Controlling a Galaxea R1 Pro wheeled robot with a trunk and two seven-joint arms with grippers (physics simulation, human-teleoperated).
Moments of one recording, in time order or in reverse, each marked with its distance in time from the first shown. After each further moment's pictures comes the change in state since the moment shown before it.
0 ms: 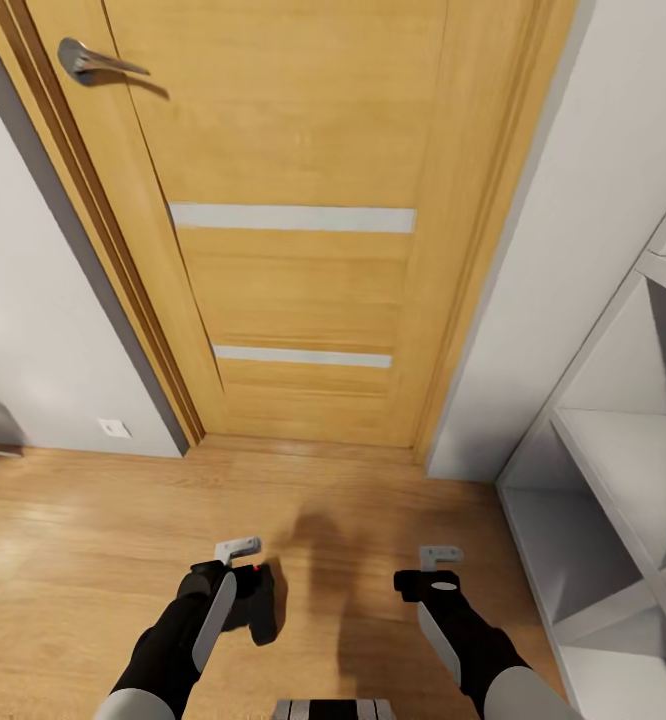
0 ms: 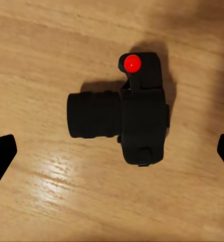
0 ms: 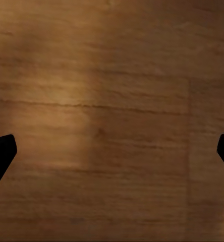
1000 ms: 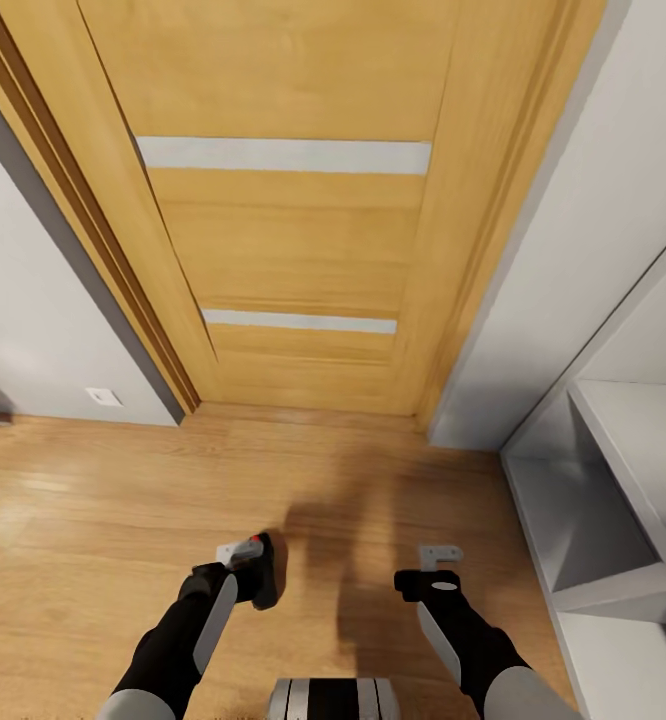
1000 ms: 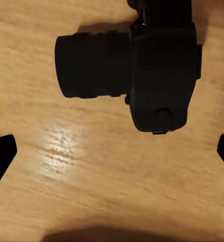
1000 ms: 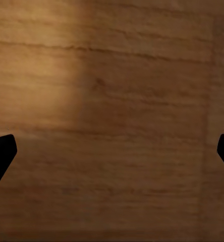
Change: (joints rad) left arm 0.000 -0.003 0.000 0.015 0.000 0.000 -0.001; right arm 0.000 0.000 -0.001 0.000 0.002 -0.002 -0.002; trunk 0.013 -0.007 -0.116
